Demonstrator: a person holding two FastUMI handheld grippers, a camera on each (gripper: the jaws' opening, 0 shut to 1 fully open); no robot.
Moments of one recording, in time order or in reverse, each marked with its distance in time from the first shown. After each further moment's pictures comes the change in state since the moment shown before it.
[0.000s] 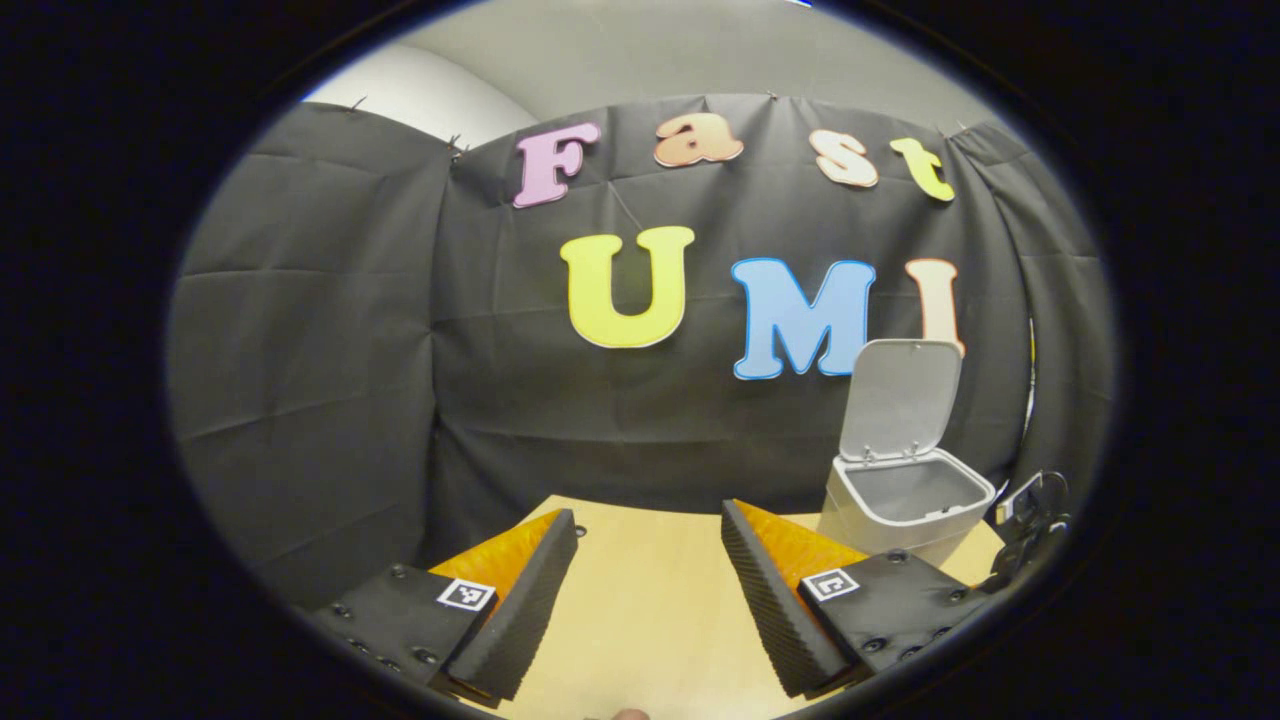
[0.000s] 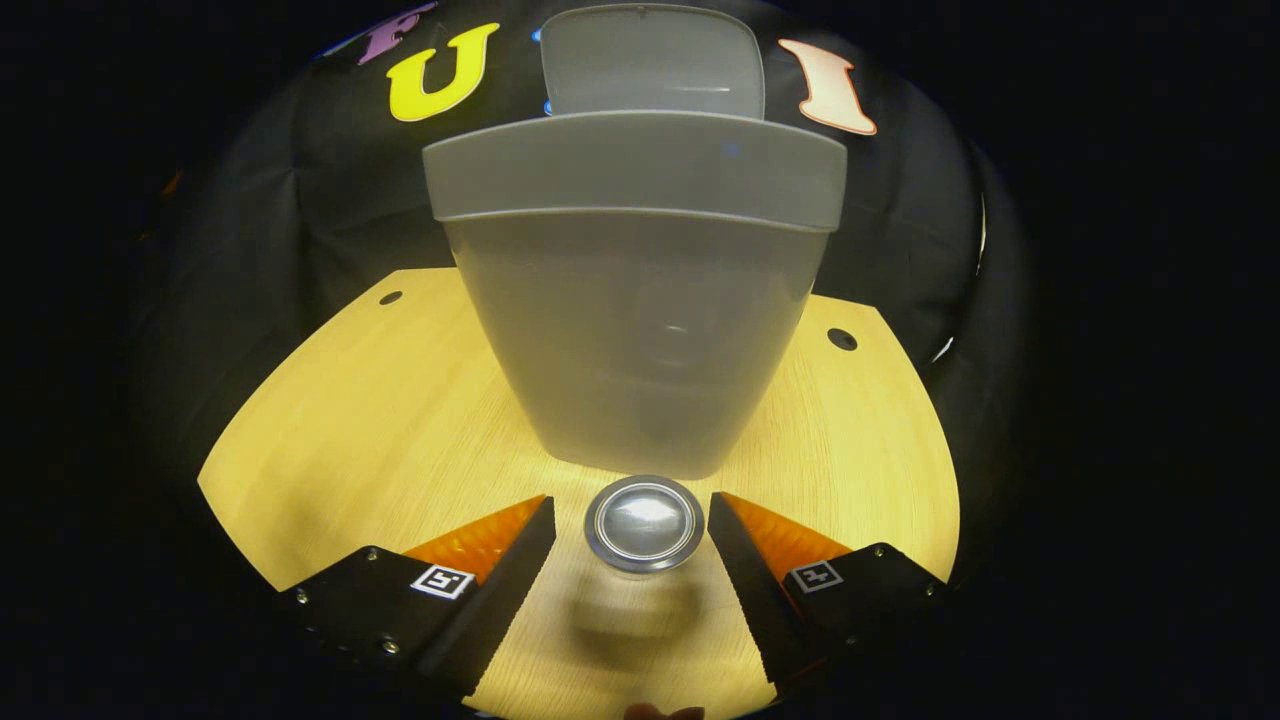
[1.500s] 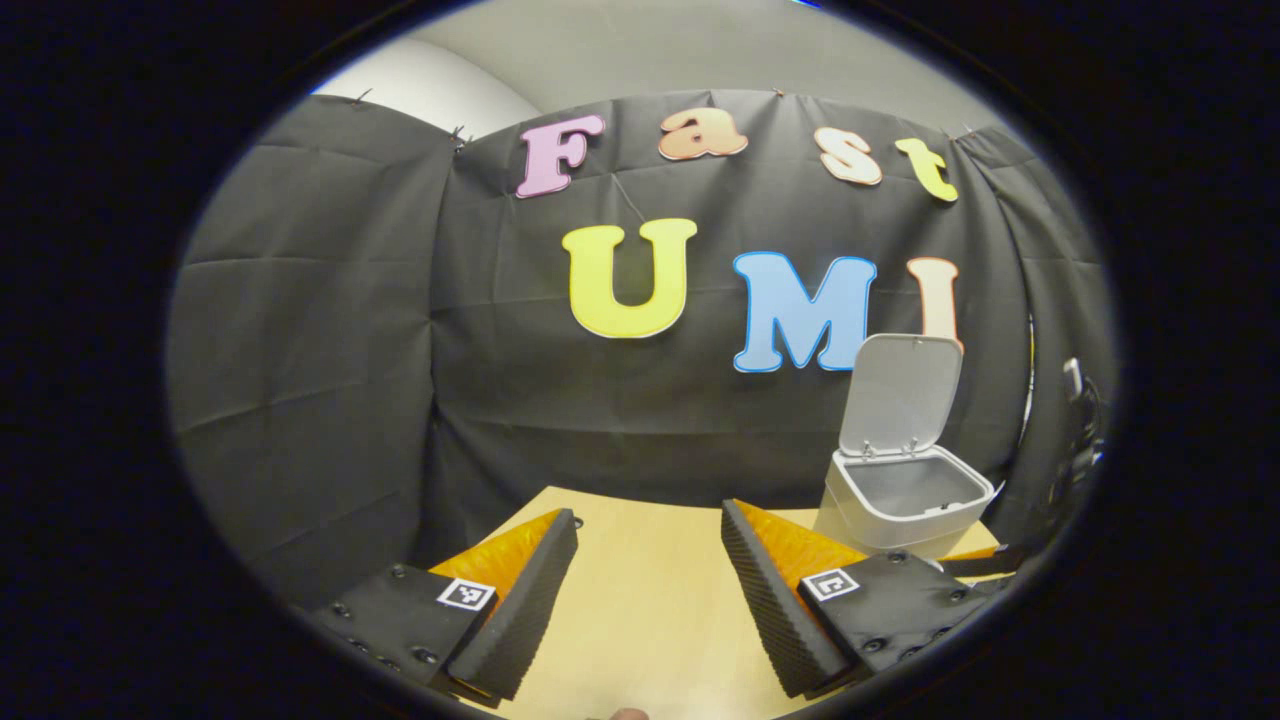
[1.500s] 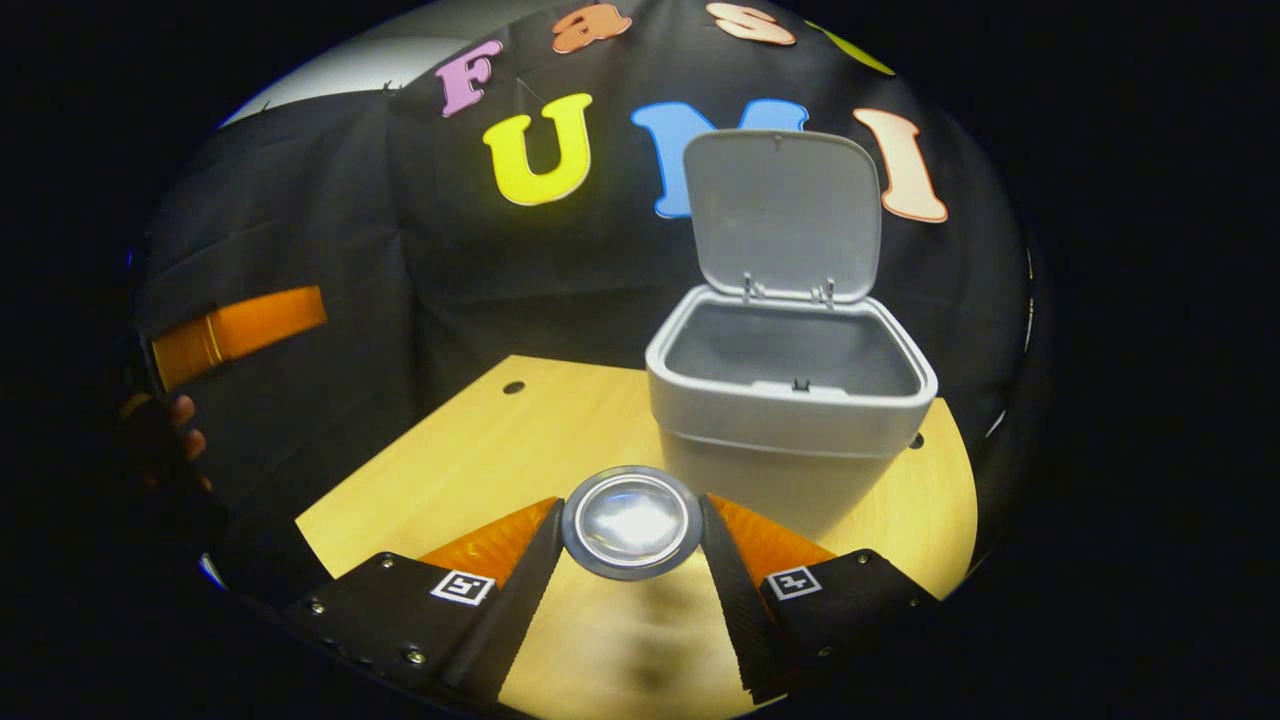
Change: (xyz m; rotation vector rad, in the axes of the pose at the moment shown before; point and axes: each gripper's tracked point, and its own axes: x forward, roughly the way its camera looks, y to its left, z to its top) left arm 0.002 0.000 -0.007 -0.014 0.015 -0.023; right arm -0.101 0.108 0.127 -0.048 -0.282 0.269
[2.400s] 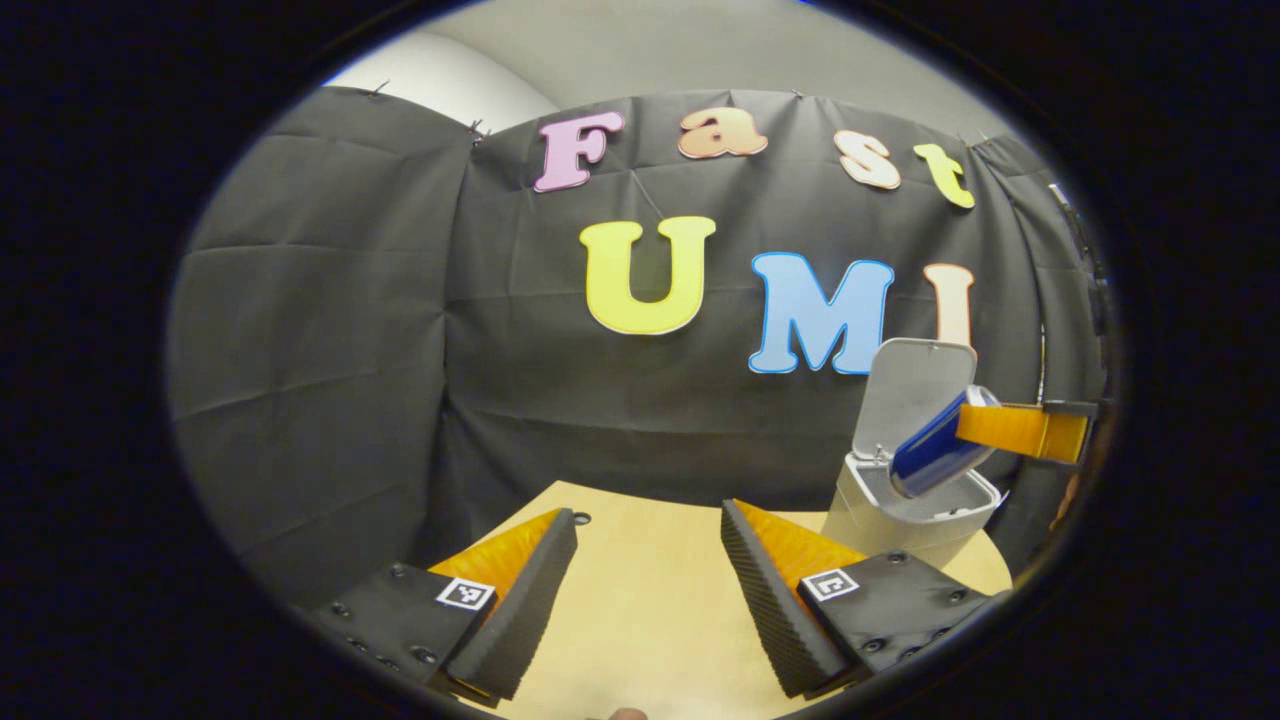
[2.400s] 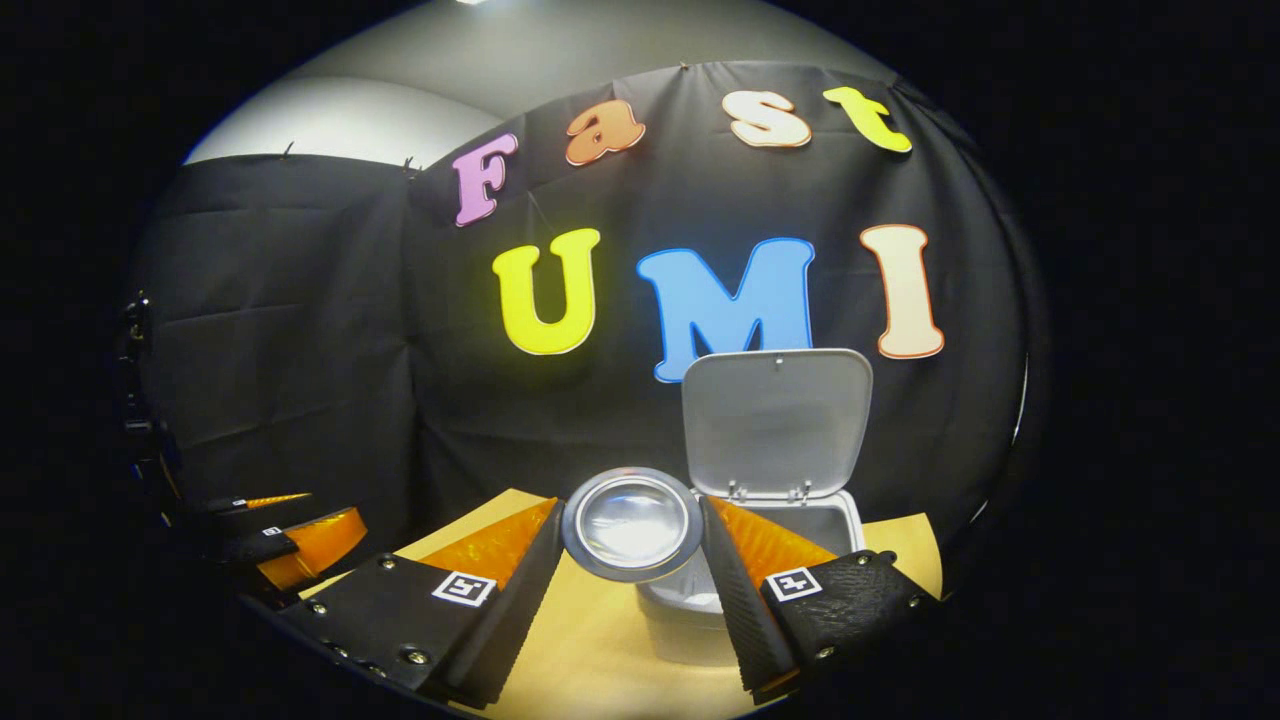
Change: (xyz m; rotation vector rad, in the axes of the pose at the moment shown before) left arm 0.004 0.009 -0.002 -0.032 0.006 0.028; right arm -0.031 -0.031 0.151 -0.035 -0.339 -0.076
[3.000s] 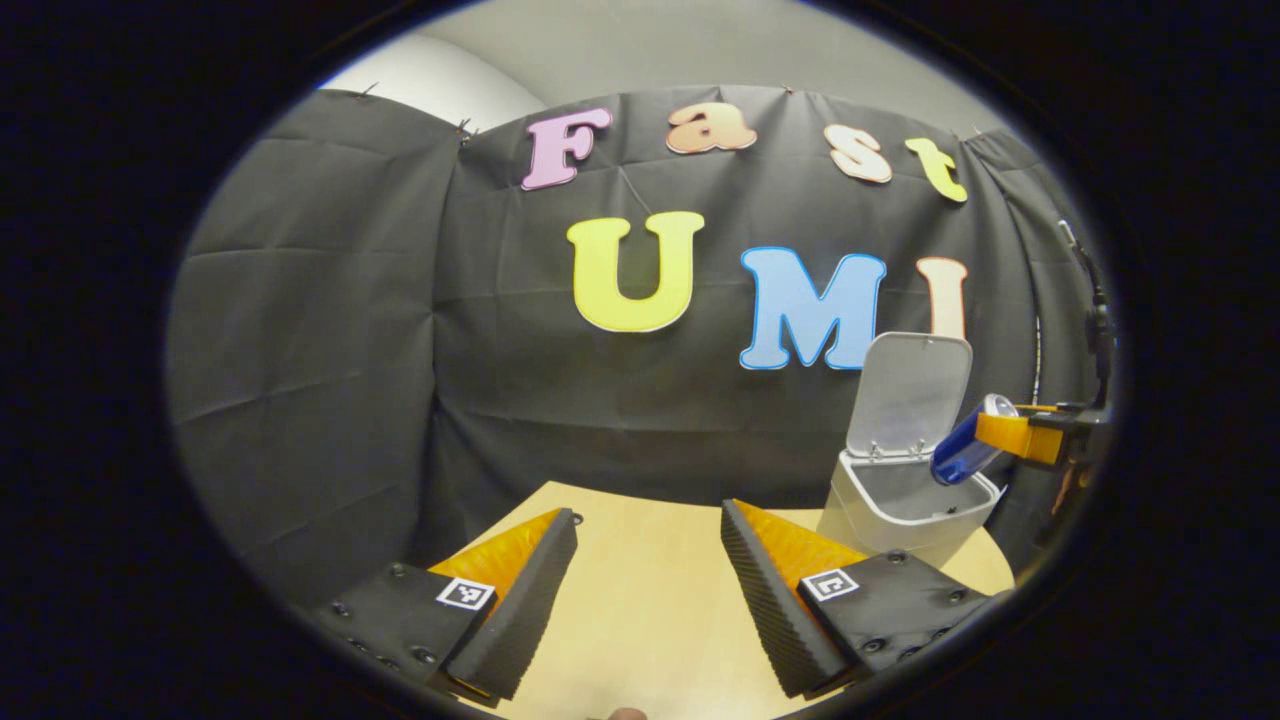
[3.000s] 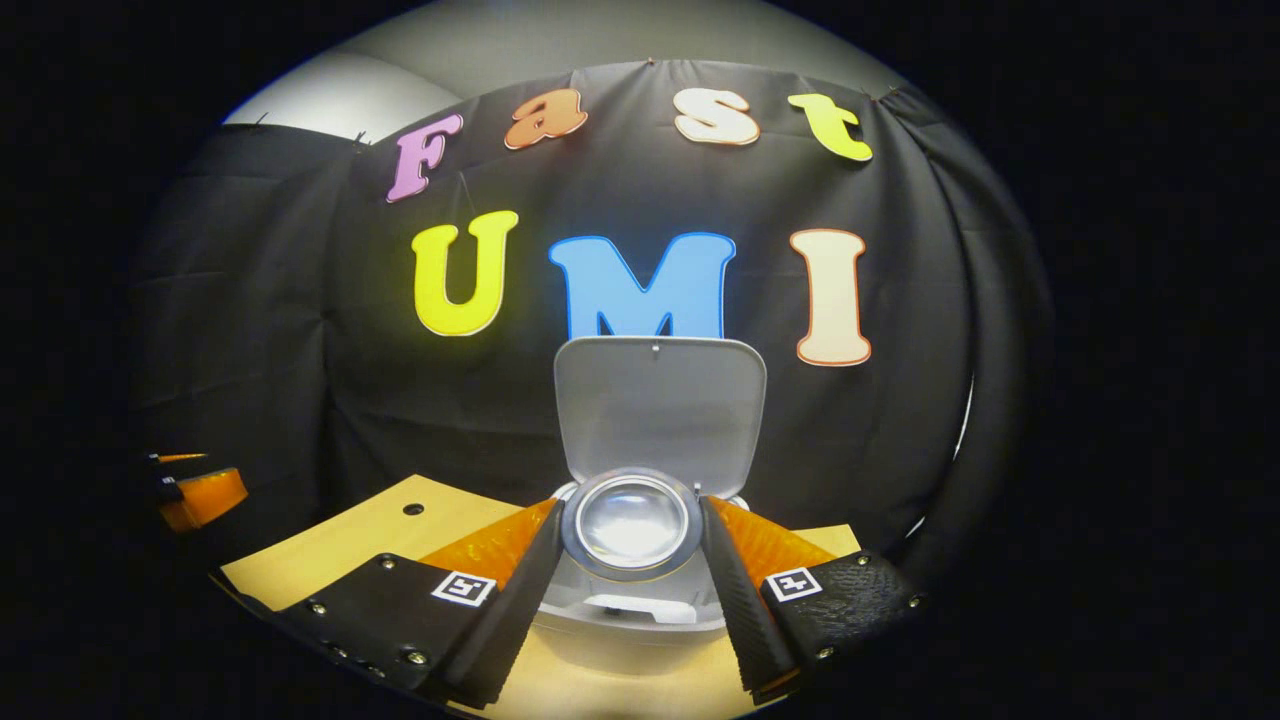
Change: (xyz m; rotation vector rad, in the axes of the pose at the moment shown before) left arm 0.012 -0.012 -0.002 0.021 0.010 -0.022; right arm 0.007 -0.085 -0.030 -0.050 0.054 -0.201
